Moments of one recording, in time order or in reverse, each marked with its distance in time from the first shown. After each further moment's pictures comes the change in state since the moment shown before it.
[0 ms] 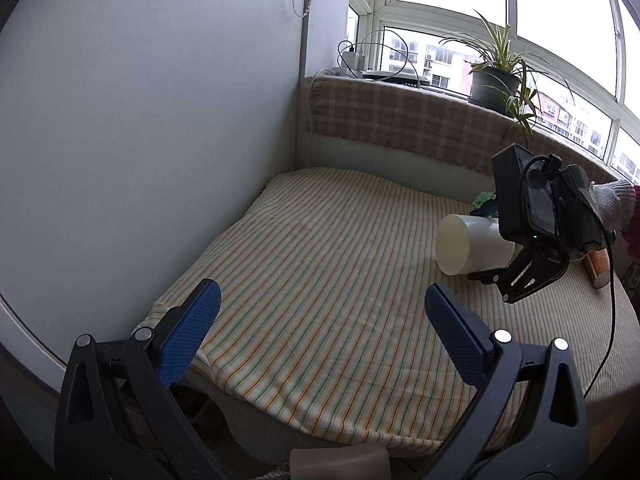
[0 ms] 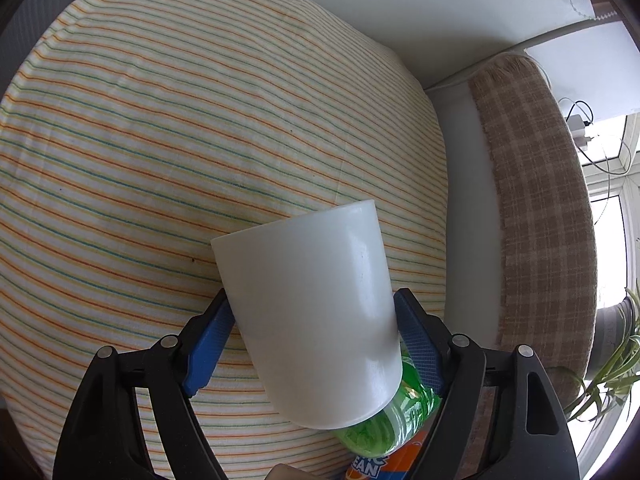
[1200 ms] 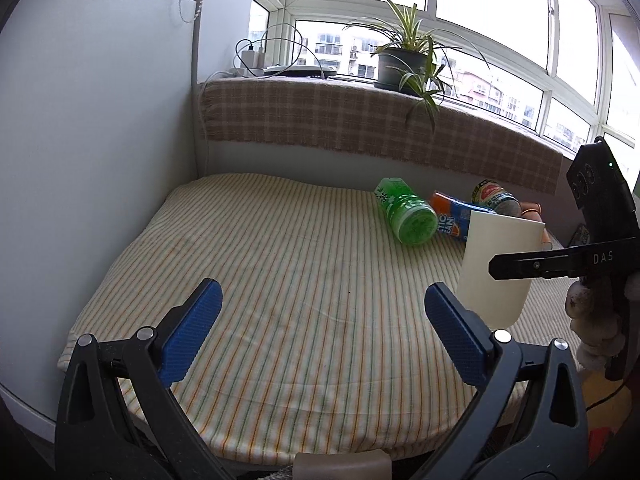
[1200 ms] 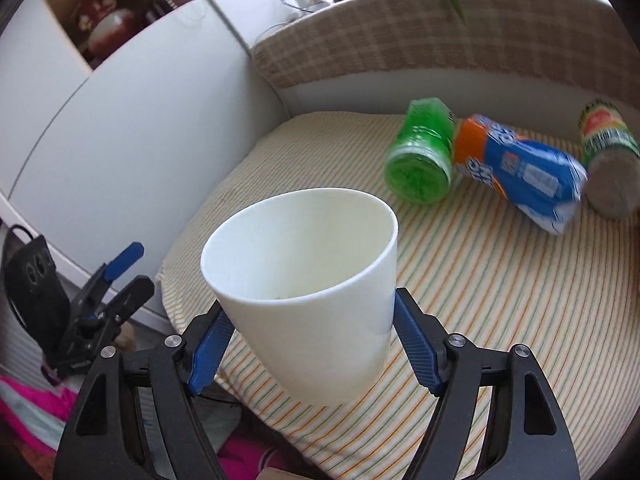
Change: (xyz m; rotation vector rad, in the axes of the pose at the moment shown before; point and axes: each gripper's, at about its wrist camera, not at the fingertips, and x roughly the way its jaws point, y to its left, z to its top) left arm 0.007 -0.081 0.008 0.131 0.029 -0.281; right arm -0.106 0.018 -0.166 1.386 -0.383 0.461
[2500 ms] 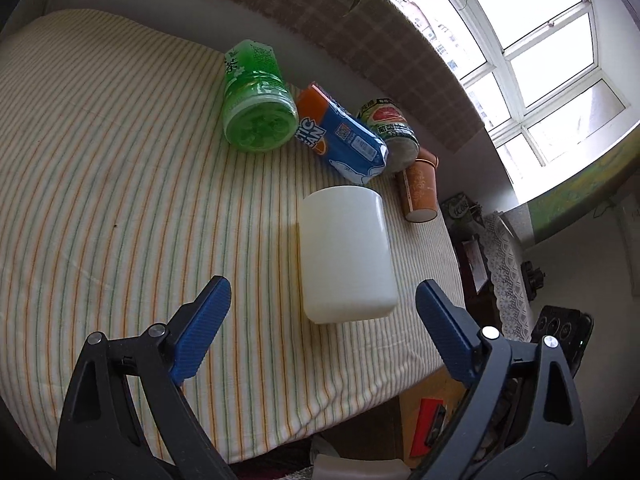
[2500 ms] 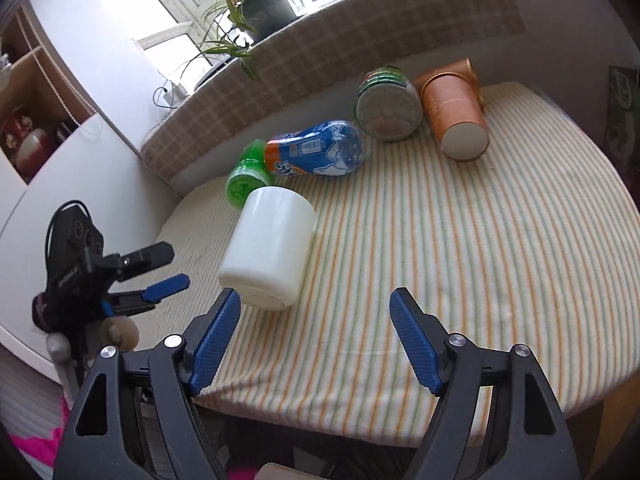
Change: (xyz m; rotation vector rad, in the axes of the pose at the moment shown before) left arm 0.125 -0.063 0.022 -0.259 0.530 -0.544; right arm -0.097 -0.048 -0.111 0.322 -0.314 -0.324
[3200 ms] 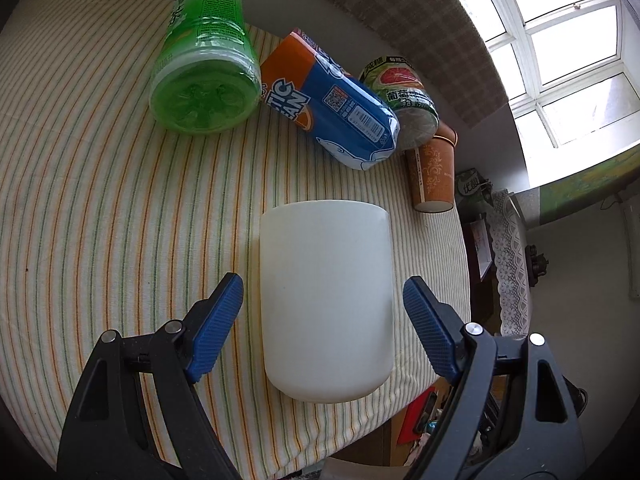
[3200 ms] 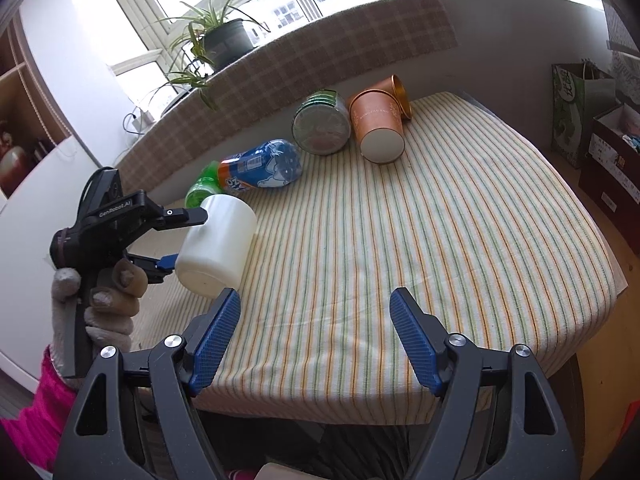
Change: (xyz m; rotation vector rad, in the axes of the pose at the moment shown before) left arm 0.071 -0.014 0.033 -0.034 0.171 0.019; right arm -0.034 -0.026 -0.024 0.050 -0.089 -0.114
